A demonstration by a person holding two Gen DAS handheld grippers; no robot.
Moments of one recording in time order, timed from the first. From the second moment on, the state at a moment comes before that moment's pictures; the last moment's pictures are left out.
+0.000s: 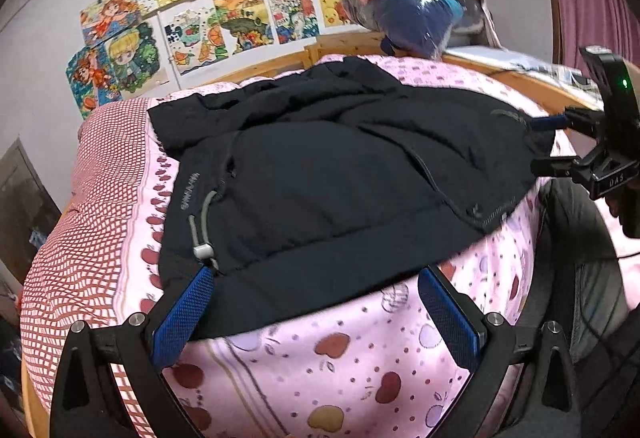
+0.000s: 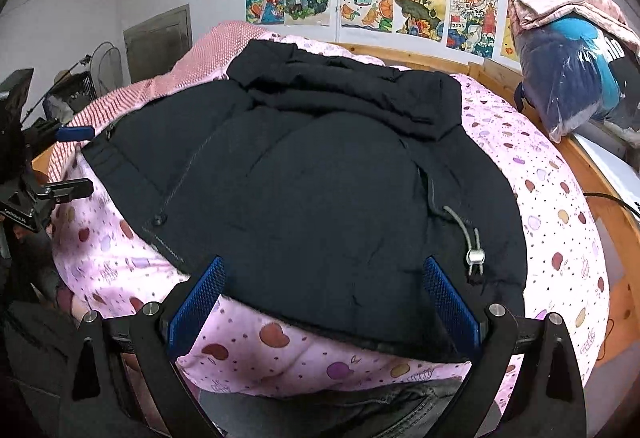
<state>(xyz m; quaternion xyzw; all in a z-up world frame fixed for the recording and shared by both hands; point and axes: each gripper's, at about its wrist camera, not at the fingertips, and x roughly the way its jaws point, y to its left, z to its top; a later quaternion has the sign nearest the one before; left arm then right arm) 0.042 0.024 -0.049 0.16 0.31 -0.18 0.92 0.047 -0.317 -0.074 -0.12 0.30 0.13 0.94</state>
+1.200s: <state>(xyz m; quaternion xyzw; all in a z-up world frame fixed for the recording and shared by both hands) 0.057 0.019 -0.075 0.13 0.37 -0.15 0.91 0.033 -0.283 -0.100 -0.20 0.29 0.08 0.93</state>
